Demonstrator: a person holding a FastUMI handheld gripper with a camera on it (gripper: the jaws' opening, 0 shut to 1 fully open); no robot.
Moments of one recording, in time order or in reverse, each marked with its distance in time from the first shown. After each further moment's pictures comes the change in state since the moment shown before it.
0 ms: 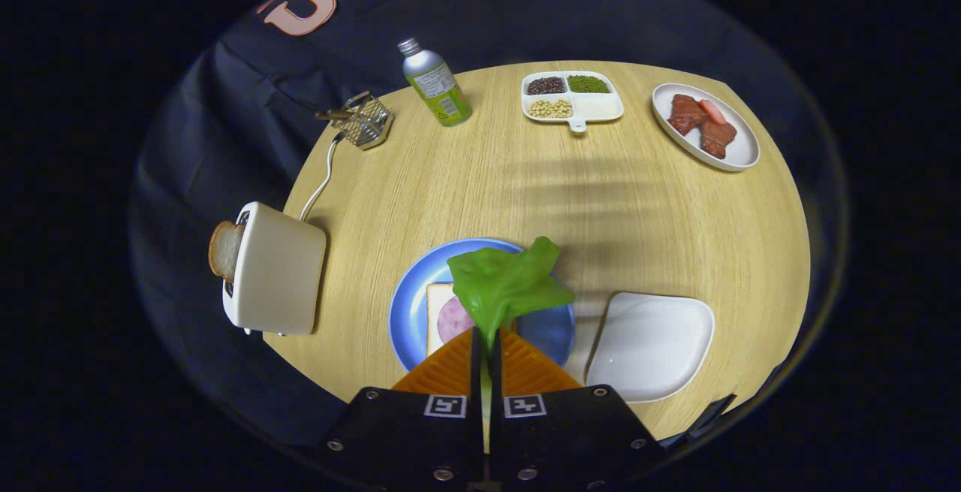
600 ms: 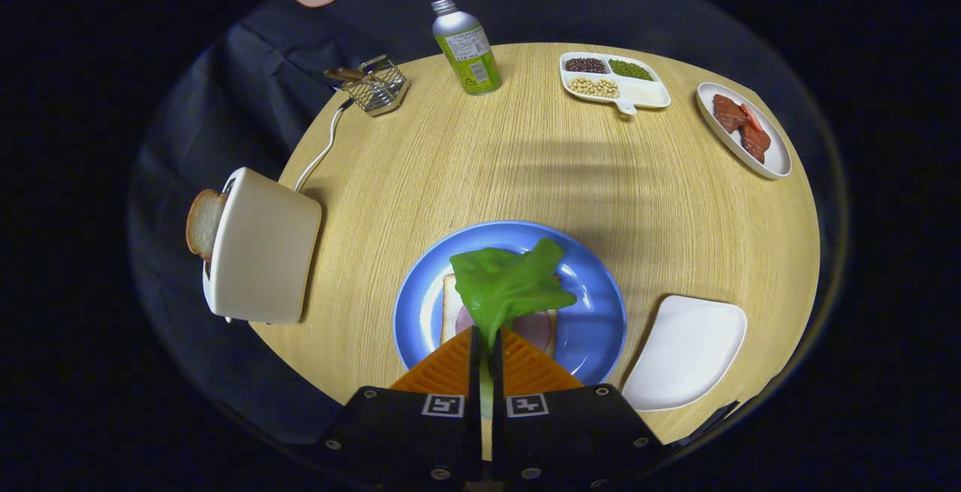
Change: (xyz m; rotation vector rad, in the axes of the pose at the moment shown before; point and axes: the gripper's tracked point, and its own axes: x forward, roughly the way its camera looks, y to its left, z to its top) arm 0.049 0.020 -0.017 -0.073 0.060 -0.020
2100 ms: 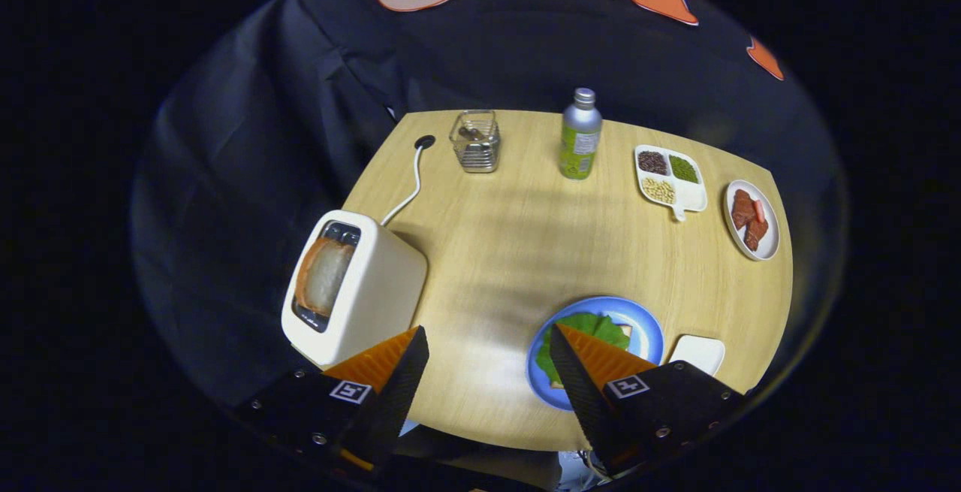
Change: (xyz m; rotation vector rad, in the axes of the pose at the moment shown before) arm -0.096 0.178 0.085 -0.128 -0.112 -0.018
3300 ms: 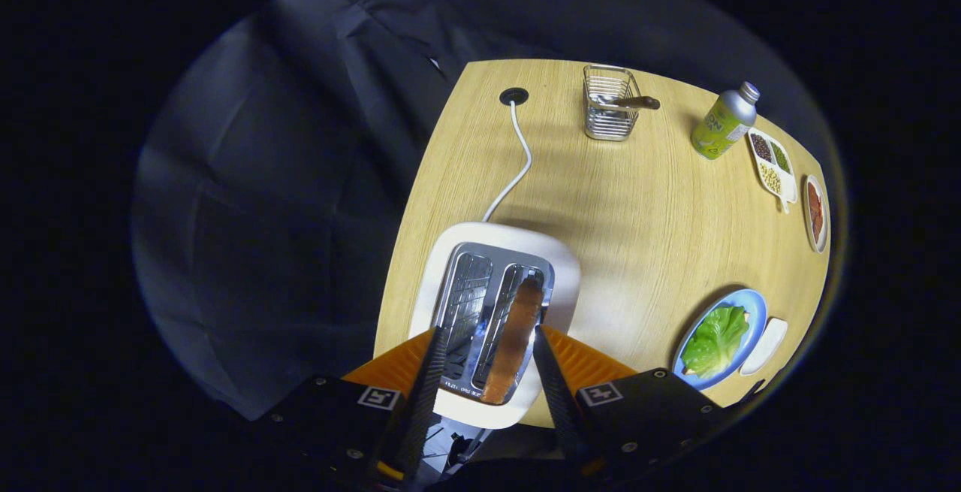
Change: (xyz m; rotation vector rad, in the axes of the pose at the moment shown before) arm 0.076 0.172 0.029 0.068 0.265 0.086
